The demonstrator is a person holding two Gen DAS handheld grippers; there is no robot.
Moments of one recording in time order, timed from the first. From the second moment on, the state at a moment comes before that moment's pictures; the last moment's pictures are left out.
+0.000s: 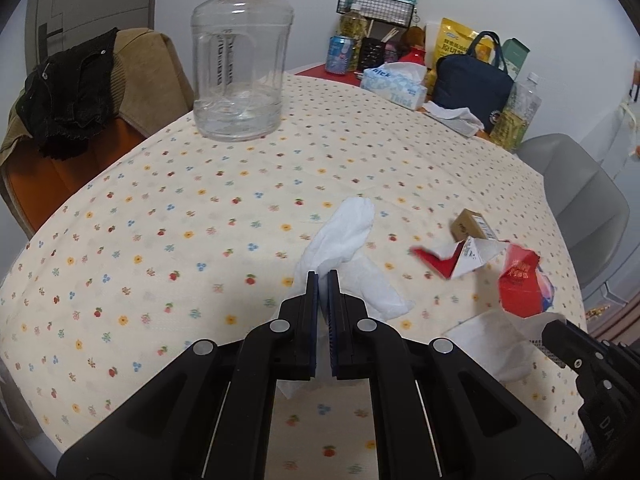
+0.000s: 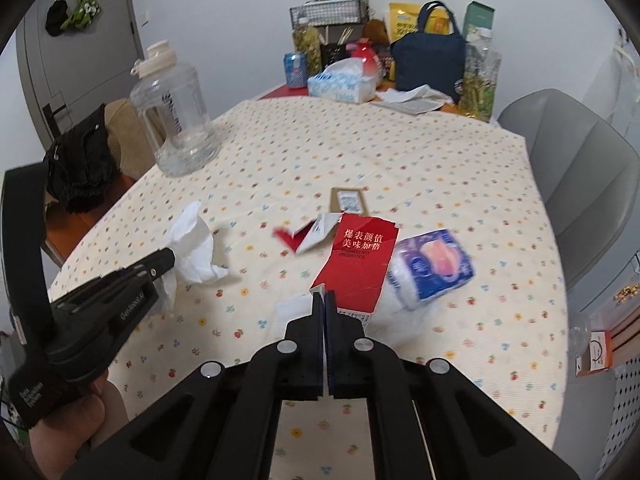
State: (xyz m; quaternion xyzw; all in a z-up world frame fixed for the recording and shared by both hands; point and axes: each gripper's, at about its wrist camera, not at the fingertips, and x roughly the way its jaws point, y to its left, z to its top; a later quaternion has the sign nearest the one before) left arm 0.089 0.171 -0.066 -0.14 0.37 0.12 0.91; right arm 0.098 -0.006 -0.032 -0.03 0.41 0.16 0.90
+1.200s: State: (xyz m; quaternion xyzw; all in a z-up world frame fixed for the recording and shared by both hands) left arm 0.108 -0.035 -0.038 -0.03 0.37 -0.04 0.93; right arm 0.060 -0.219 -0.018 0.07 0.39 0.00 0.92
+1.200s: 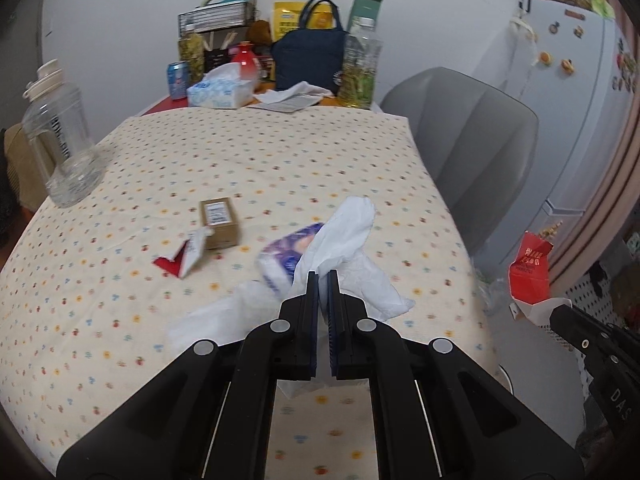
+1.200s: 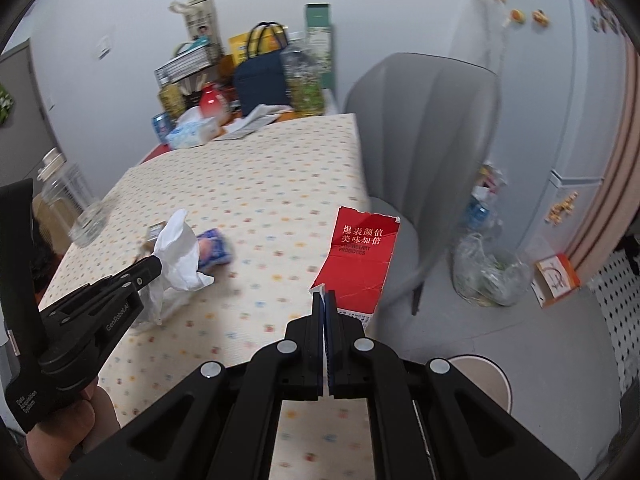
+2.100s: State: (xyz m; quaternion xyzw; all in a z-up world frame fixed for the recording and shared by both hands) left arm 0.099 -0.200 -0.057 0.05 0.39 -0.15 0.91; right arm 0.000 -0.376 -0.061 0.16 0.40 -0.13 0.89
